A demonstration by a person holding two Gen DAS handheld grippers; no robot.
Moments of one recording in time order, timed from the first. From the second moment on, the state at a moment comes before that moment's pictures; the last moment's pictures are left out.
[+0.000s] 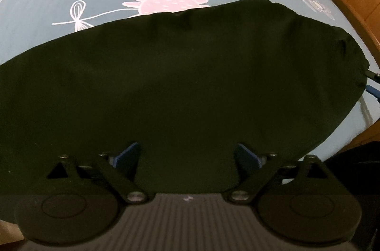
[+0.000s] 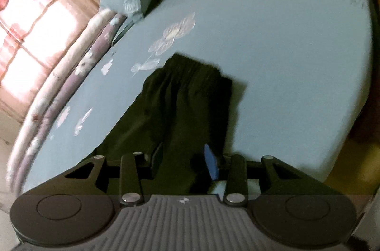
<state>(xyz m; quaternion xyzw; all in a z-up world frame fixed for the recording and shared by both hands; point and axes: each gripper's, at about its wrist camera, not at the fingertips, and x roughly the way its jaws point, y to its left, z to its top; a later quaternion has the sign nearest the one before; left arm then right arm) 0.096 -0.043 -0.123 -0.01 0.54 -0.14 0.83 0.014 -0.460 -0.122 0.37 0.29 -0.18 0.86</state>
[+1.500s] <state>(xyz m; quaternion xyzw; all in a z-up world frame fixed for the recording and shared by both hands) 0.176 -0.126 -0.093 -0.03 0.48 -0.23 0.85 0.203 -0.420 -0.152 0.33 0.35 -0.06 0.87</state>
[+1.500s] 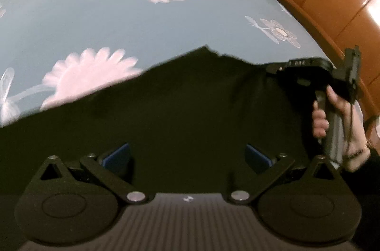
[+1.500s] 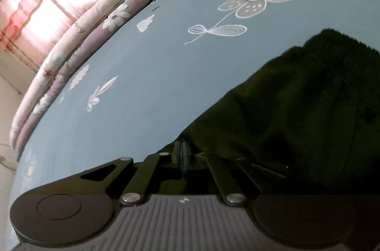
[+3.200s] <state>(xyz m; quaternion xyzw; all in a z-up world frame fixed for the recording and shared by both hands) 0.207 -0.136 -0.133 -0.16 0.49 -0.41 0.75 0.311 -0.347 -0.106 0.19 0.43 0.28 0.83</state>
